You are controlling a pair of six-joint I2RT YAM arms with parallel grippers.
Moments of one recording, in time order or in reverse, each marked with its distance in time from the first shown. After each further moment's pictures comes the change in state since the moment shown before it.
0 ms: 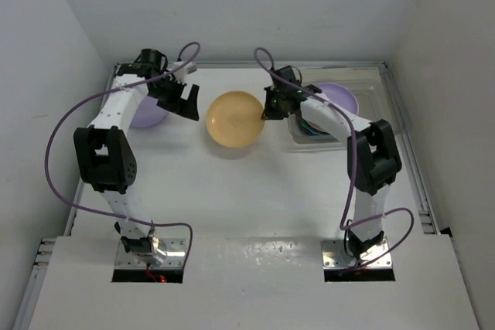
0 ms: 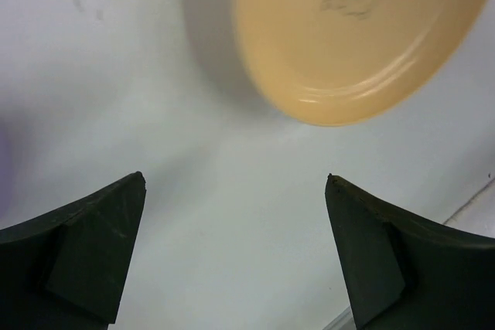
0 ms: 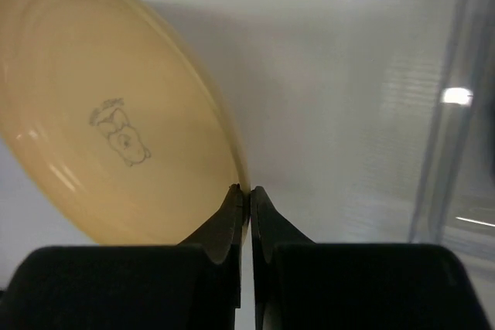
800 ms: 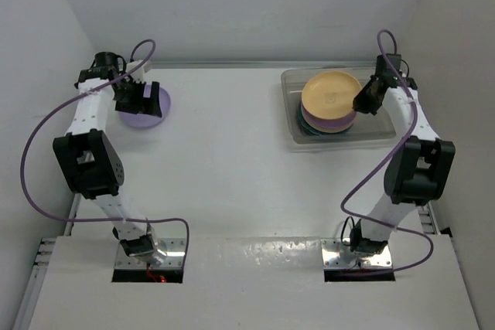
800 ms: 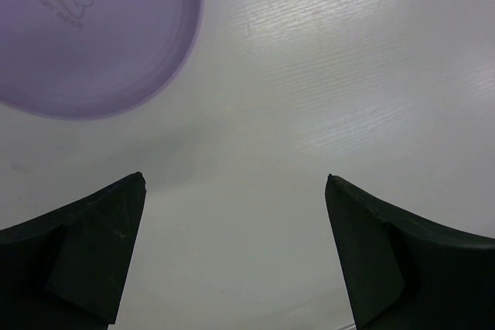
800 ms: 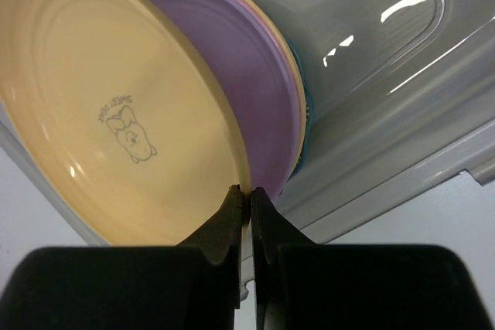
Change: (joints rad) left arm 0.275 -0.043 -0.021 0.018 -0.141 -0.023; right arm -0.648 -0.242 -0.072 -0.229 0.072 0.137
